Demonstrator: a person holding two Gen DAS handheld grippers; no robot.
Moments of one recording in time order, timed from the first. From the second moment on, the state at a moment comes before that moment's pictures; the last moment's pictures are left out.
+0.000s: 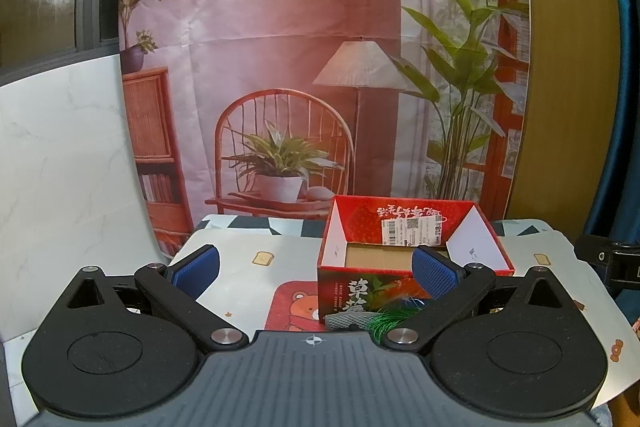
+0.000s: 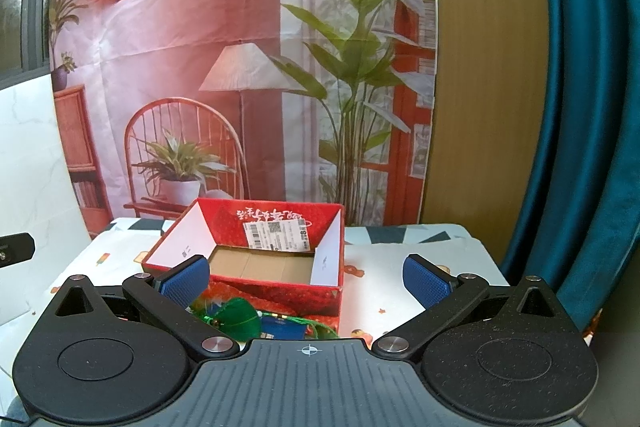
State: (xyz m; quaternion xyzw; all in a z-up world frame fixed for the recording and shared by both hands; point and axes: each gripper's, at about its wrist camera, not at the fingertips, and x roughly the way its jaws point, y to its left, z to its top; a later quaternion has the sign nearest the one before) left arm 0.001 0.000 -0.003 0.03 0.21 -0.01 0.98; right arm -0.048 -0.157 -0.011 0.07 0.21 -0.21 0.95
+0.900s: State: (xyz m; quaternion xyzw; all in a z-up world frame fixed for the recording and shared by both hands) left arm -0.001 0.000 -0.005 0.03 0.21 -0.01 0.98; right arm -0.049 -0.157 -0.004 0.07 0.21 -0.21 0.95
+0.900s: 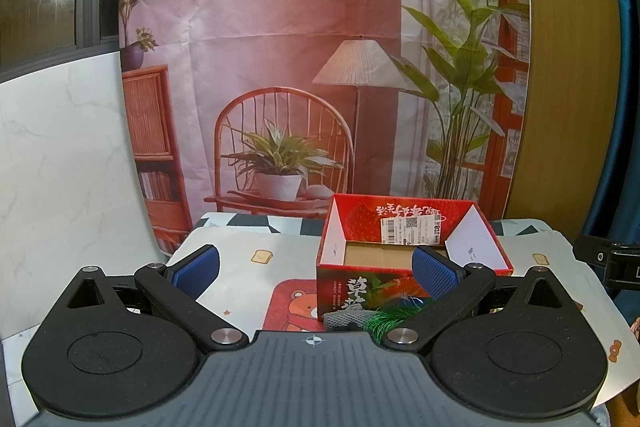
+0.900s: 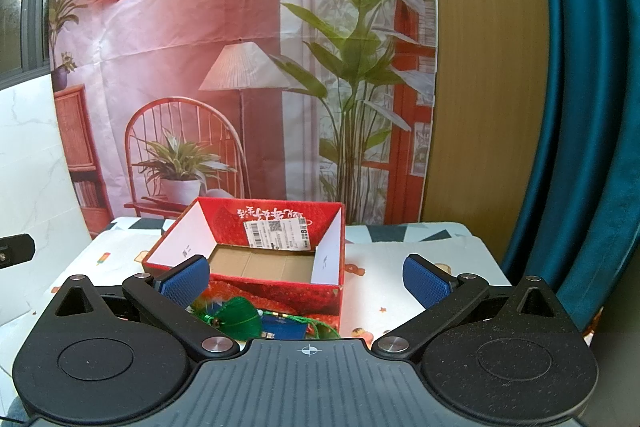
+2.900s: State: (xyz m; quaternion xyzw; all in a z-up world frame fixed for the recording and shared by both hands) left arm 0.080 -0.018 -0.092 0.06 0.28 -0.04 0.96; right arm 0.019 -0.185 -0.104 0.10 0.24 -0.15 0.95
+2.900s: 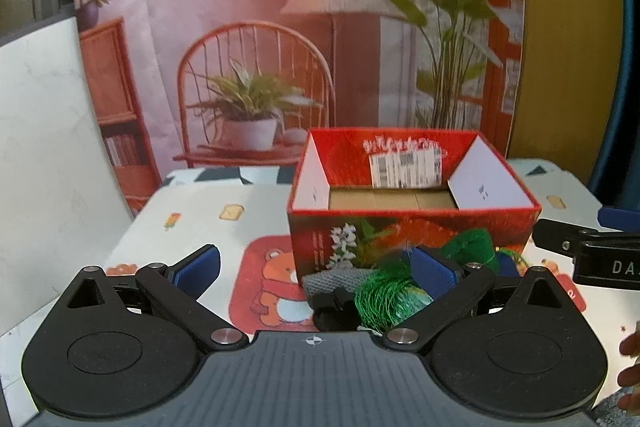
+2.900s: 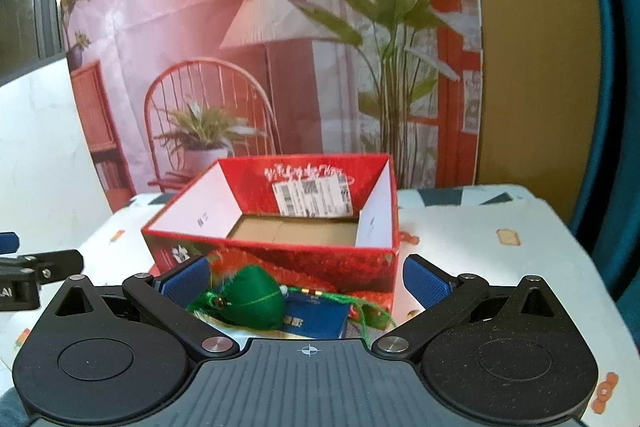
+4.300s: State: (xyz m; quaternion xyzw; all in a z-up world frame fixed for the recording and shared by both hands) left arm 0.174 -0.035 -0.161 -0.02 0.39 -0.17 0.90; right arm 0.088 -0.187 -0.166 0.07 0.32 -0.03 0.95
